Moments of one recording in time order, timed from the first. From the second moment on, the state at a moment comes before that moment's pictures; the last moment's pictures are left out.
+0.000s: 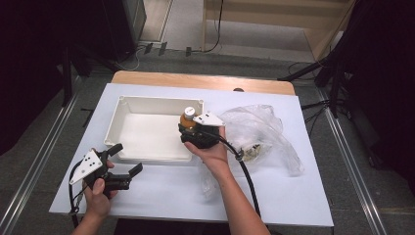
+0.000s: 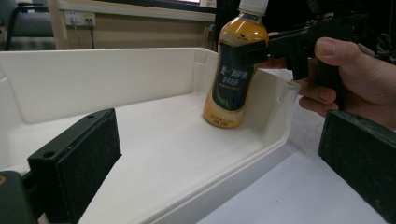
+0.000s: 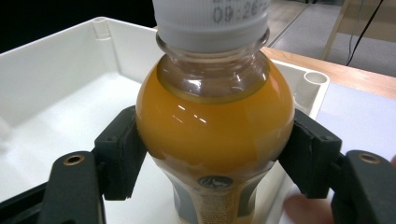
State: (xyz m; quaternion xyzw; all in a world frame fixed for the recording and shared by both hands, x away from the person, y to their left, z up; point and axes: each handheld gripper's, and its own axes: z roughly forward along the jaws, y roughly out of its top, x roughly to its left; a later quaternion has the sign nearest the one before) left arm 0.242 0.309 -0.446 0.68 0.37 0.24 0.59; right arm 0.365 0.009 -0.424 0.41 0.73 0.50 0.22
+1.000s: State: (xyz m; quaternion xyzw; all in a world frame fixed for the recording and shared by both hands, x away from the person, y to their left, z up) left arm 0.244 0.307 -0.448 0.68 0.37 0.24 0.58; right arm 0.348 -0.021 -0.400 0.41 0.72 0.52 0.21
